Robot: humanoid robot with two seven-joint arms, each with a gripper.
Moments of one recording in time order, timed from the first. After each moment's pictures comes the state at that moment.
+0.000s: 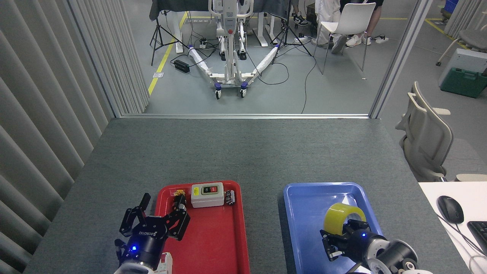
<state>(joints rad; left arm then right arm) -0.02 0.17 -0.23 -1.63 -1.19 0.10 0.11 -0.08 -0.14 -0.04 -1.60 1.36 -0.55 0.87</state>
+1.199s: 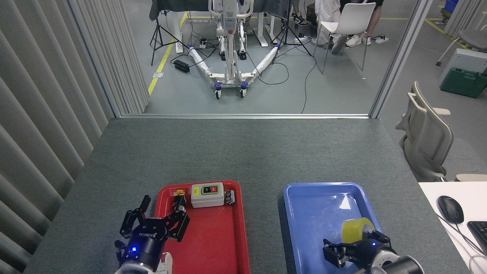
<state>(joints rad) -0.02 0.16 -0.22 -1.61 -1.19 0.09 0.12 -0.01 -0.13 -0.04 -1.65 1.36 -0.31 0.86</state>
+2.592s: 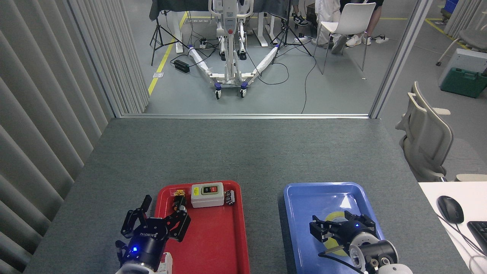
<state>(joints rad) -0.02 0.16 -0.22 -1.61 -1.19 0.08 0.12 -0.14 -0.12 0.08 -1.53 1.37 -0.06 0.71</state>
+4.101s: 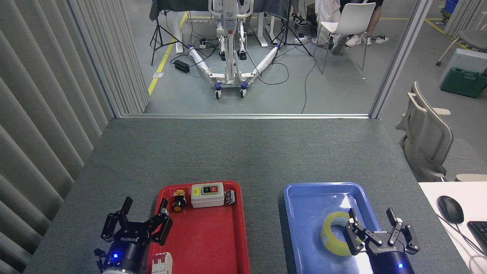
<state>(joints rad) 0.03 0.11 -0.04 -1.59 -1.28 -0.08 0.18 0.12 -0.12 -0.07 -1.63 1.37 -0.05 -0.07</state>
